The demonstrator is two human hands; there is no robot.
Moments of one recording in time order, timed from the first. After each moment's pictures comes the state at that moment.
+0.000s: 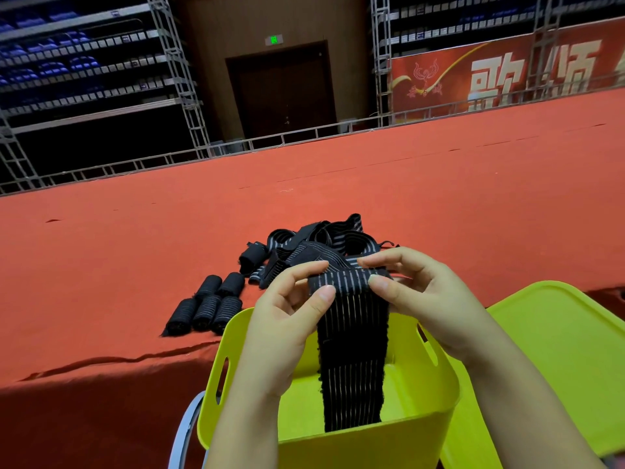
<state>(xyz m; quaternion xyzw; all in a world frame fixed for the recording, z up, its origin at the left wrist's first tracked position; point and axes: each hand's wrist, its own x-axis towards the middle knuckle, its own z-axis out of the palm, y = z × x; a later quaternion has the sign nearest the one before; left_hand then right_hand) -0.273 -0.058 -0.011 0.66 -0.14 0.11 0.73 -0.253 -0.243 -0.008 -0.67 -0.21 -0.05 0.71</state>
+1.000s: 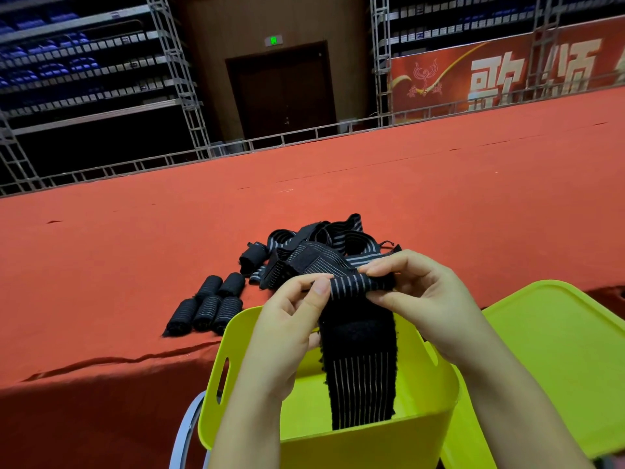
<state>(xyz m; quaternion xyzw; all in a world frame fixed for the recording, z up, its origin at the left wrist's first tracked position) -0.276 -0.060 -0.012 0.69 -0.08 0.05 0.72 -0.255 -0.240 -0.014 -0.65 -0.25 -0.12 0.71</state>
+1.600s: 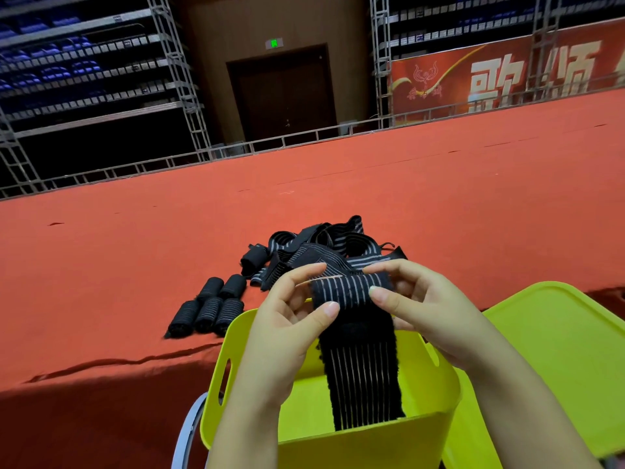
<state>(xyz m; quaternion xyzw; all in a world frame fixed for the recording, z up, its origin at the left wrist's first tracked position) -0.277 -0.051 -0.020 0.66 -0.15 0.09 0.73 -0.261 -0.241 -0.013 -0.67 -0.18 0.01 0.73</state>
